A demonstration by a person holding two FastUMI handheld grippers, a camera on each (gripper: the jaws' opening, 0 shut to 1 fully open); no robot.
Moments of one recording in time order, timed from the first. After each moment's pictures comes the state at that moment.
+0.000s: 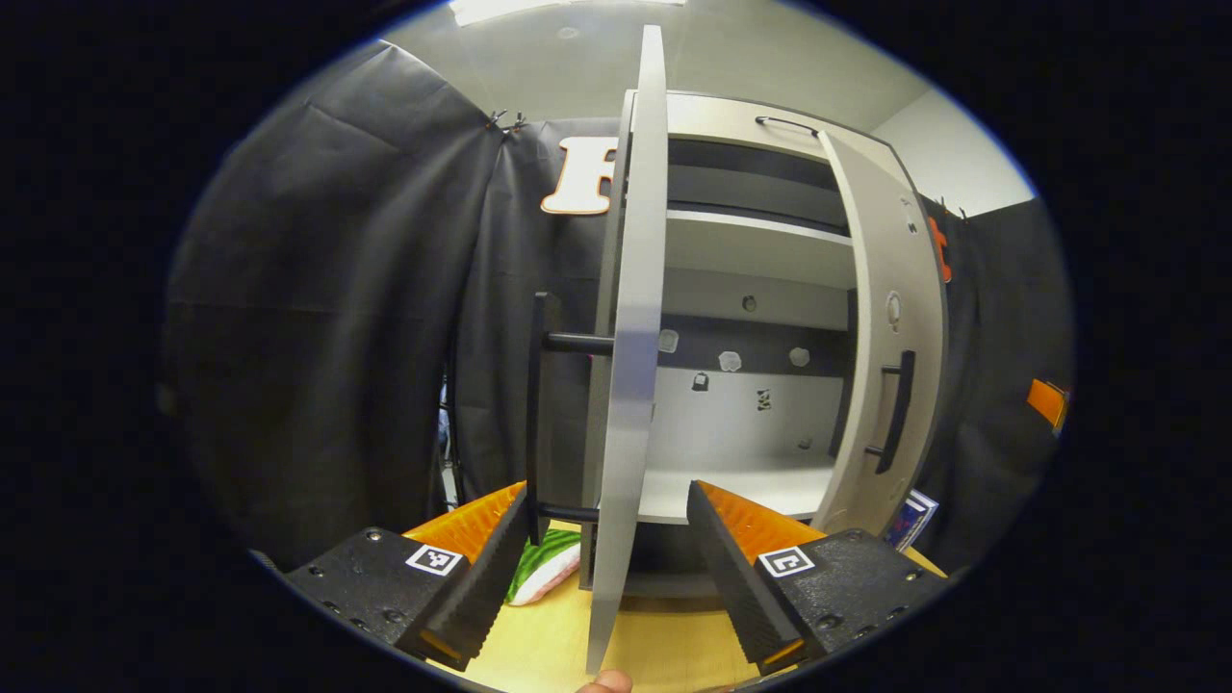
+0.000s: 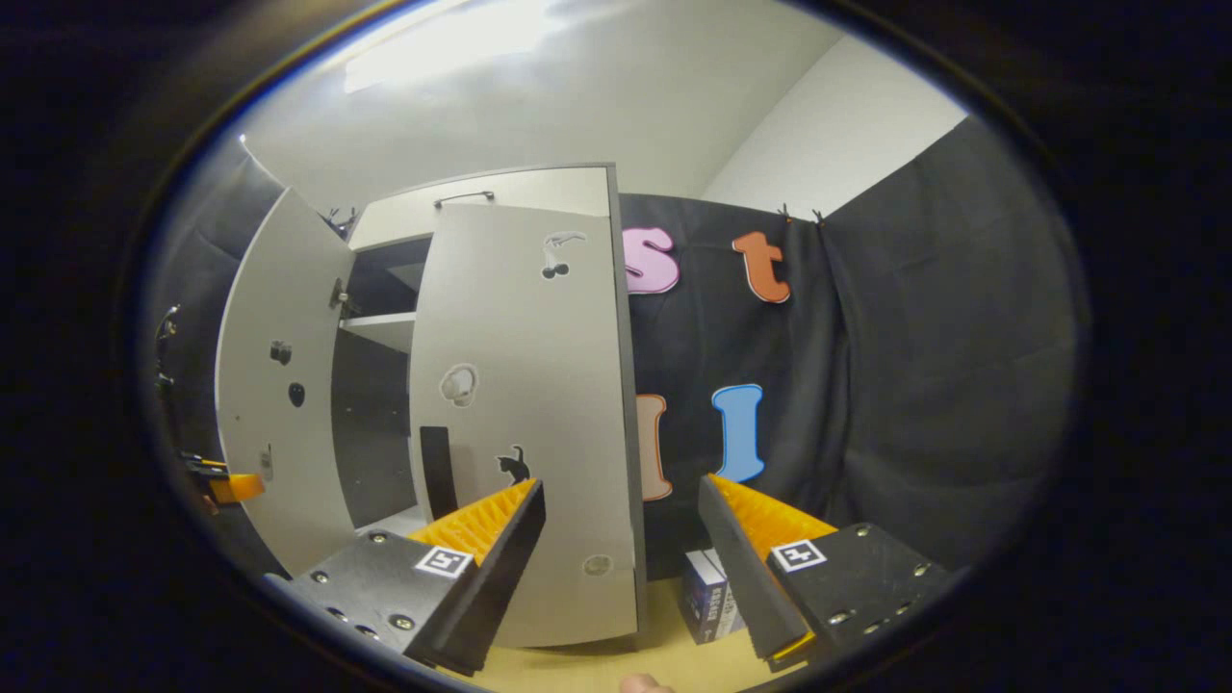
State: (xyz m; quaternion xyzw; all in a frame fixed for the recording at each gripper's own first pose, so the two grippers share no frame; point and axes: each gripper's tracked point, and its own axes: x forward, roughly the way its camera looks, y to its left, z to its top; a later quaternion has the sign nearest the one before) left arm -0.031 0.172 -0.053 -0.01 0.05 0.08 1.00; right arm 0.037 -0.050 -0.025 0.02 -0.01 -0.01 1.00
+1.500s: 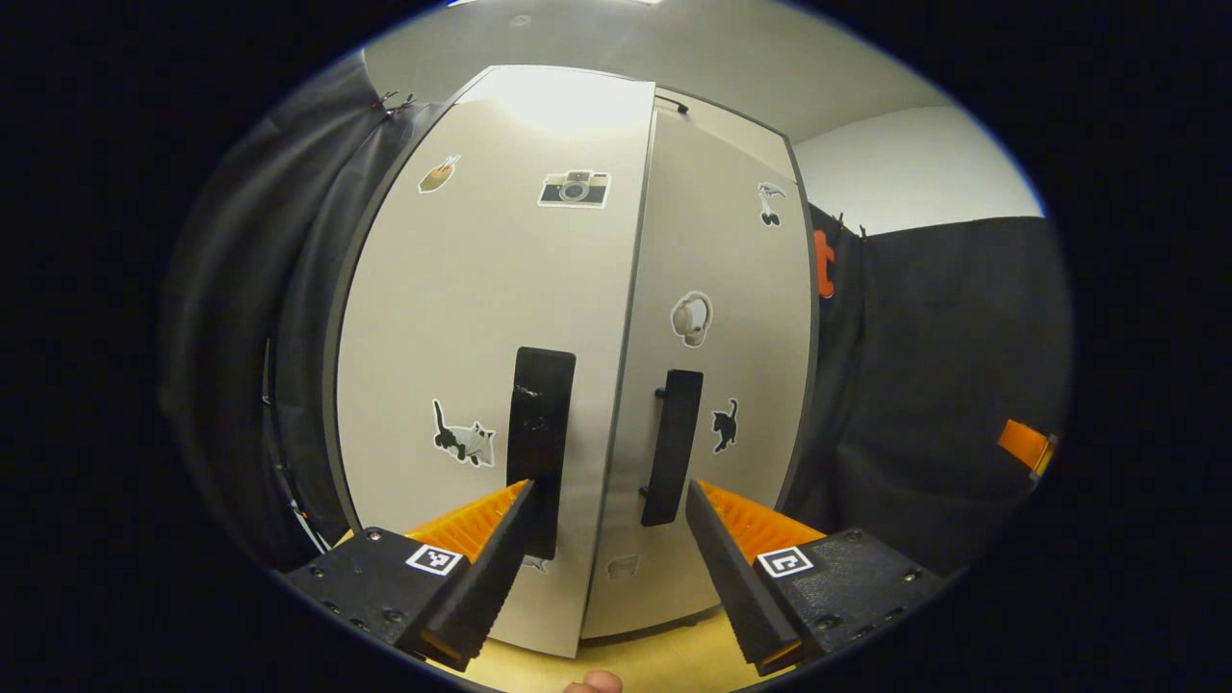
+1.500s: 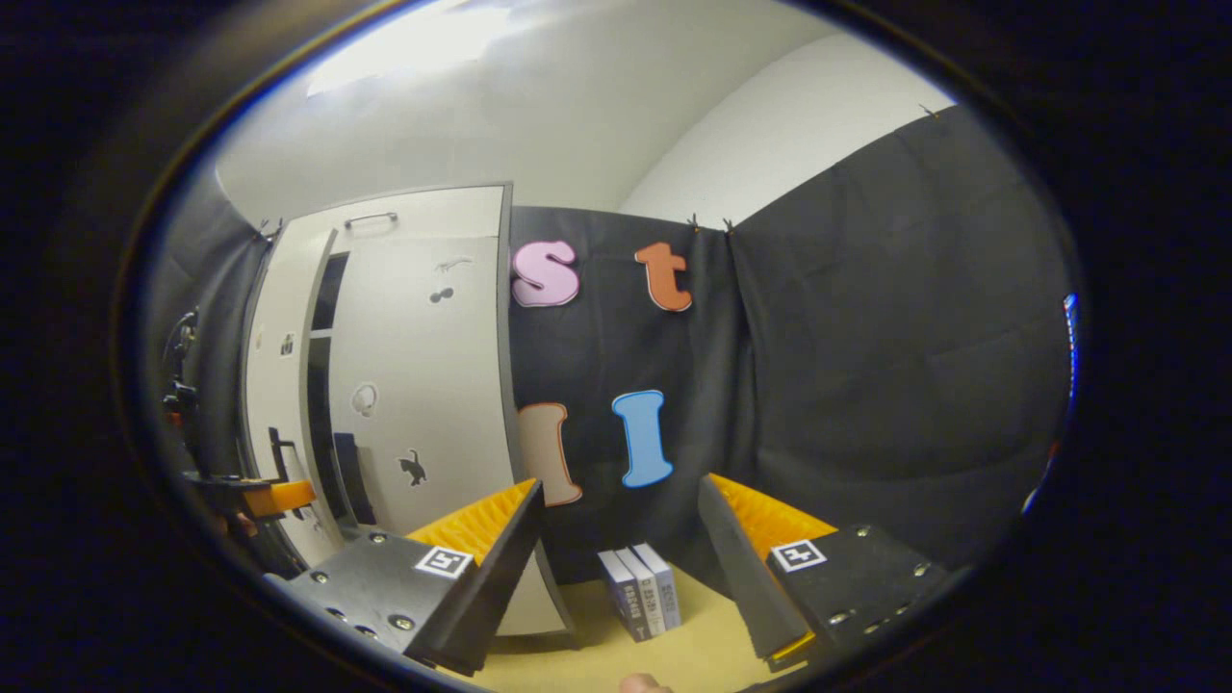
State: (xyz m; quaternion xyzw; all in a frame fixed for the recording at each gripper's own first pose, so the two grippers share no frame) left arm 0.066 -0.008 -0.050 -0.04 0.03 -0.09 0.99; right arm -0.009 -0.149 -0.019 0.04 -0.02 -0.13 0.99
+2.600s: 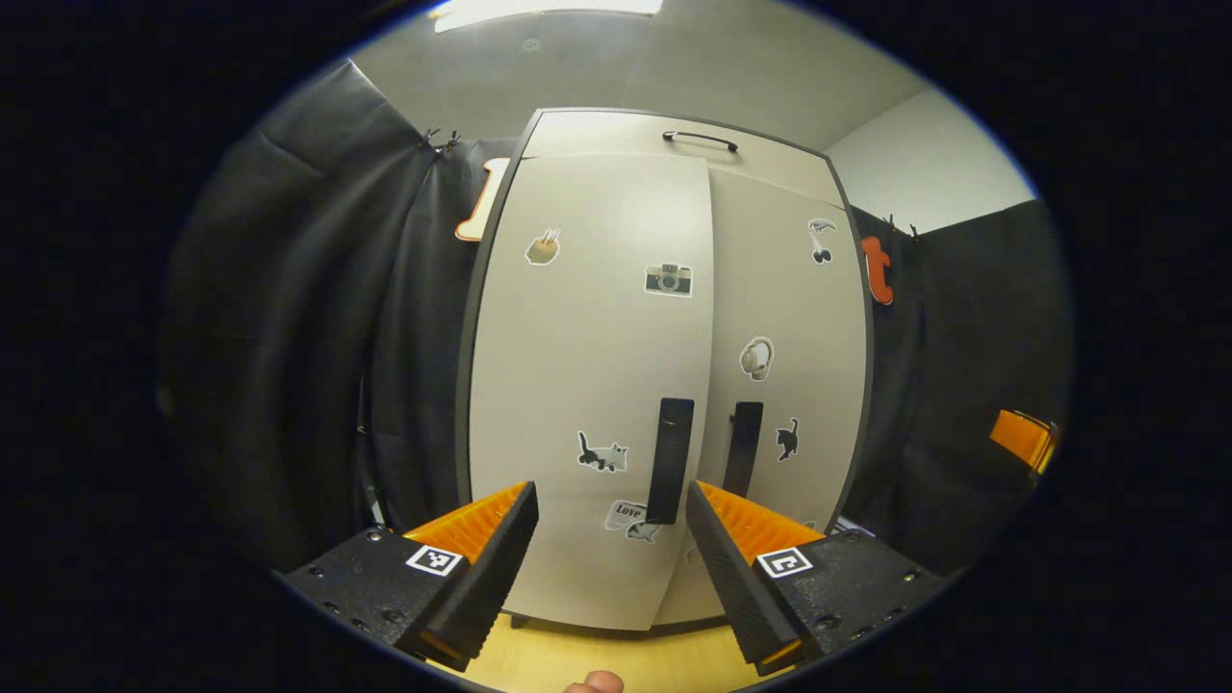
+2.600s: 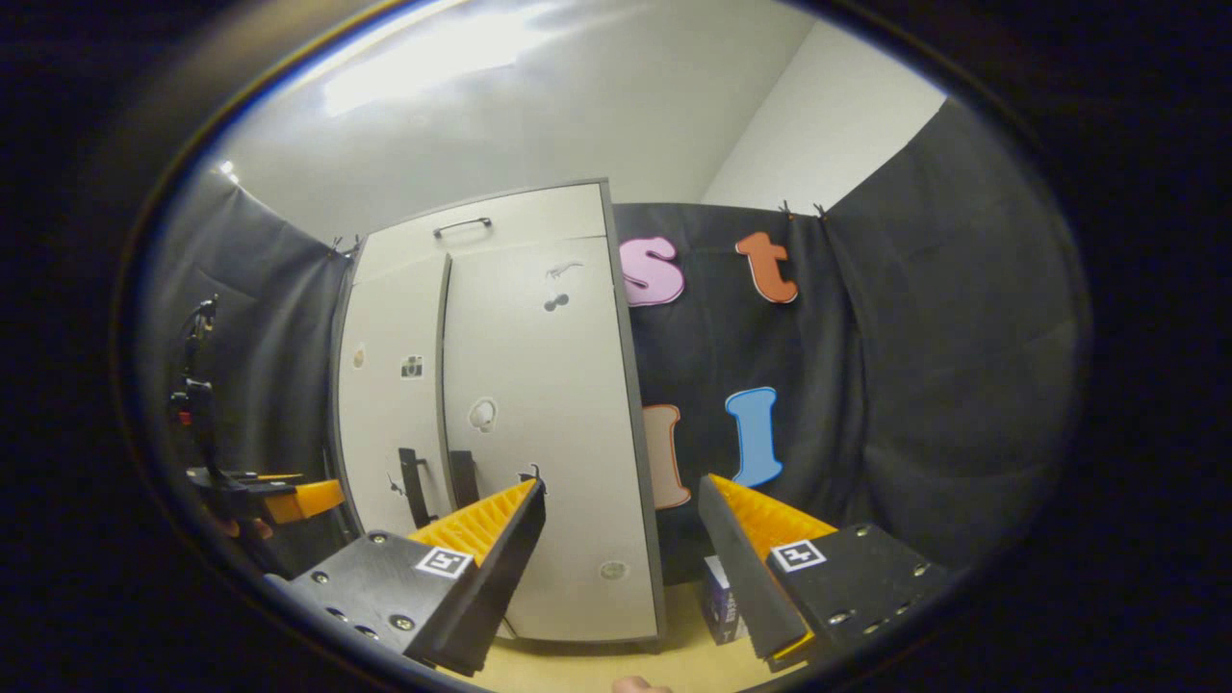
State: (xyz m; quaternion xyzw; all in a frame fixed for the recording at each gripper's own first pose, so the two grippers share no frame) left arm -0.004 0.068 -0.001 0.00 0.01 0.03 1.00; right arm 0.029 -0.056 0.001 0.06 -0.01 0.03 1.00
